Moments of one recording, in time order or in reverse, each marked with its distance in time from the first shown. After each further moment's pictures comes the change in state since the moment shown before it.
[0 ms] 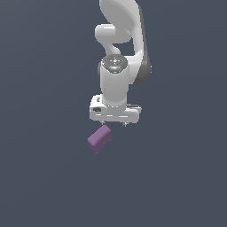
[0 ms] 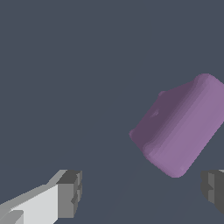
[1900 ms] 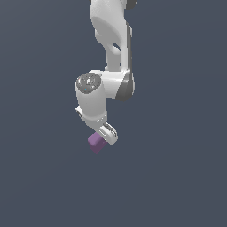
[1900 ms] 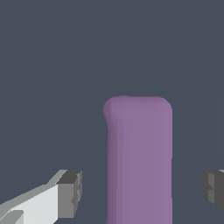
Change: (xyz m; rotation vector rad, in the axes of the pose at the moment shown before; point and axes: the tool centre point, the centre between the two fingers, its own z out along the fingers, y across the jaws) arm 0.032 0.068 0.040 0.000 -0.013 0.653
